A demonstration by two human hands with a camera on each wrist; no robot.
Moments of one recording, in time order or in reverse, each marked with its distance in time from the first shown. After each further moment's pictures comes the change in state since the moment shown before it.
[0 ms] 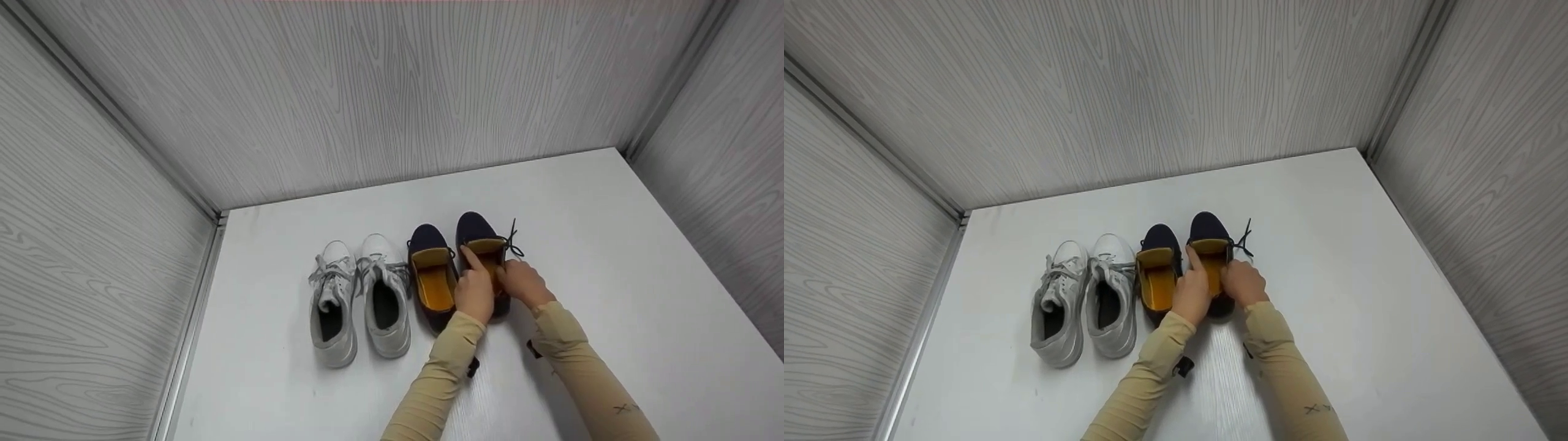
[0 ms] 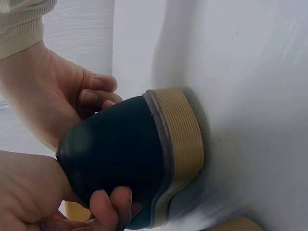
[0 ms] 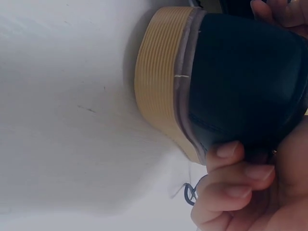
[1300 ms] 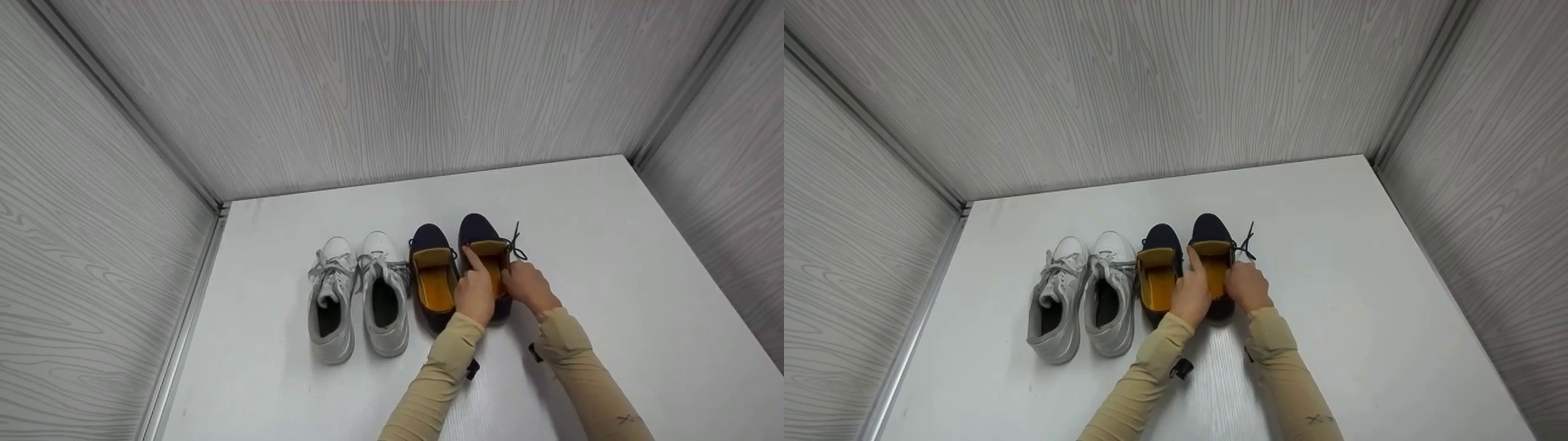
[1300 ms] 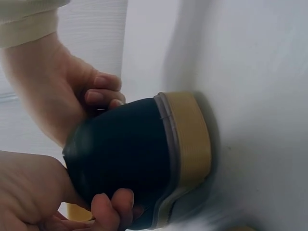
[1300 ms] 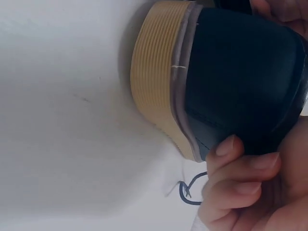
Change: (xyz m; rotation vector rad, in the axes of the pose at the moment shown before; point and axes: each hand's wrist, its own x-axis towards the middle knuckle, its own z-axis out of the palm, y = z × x) left_hand 0.003 -0.001 -0.003 -0.022 -0.028 0.003; right_hand -0.001 0.002 -0.004 -0.004 0.026 -0.031
